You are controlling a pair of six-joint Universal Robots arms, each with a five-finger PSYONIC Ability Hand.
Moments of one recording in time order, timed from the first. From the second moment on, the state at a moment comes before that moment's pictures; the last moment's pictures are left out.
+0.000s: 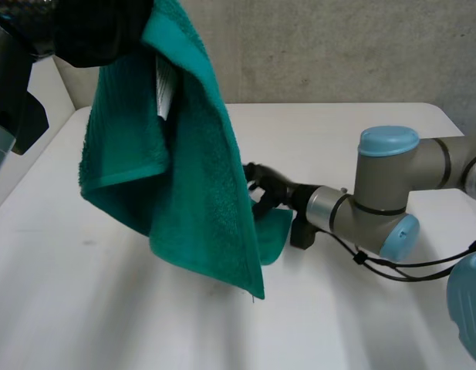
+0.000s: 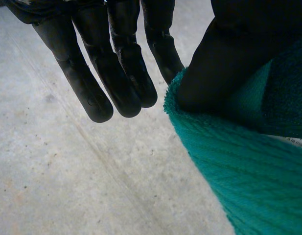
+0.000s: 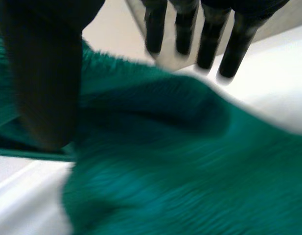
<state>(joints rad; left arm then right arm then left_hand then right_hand) 4.04 -1.30 -1.54 3.36 -1.54 3.48 2.03 -0.66 0.95 0.07 0.95 3.67 1.11 1.20 1.19 1.19 0.97 0.34 0.40 0.37 0.38 0.21</state>
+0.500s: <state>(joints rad) 4.34 -1.39 -1.57 3.39 -1.53 3.29 1.86 -1.27 1.18 0.12 1.40 2.97 1.11 1.20 1.19 1.19 0.97 0.99 1.18 1.18 1.19 0.98</state>
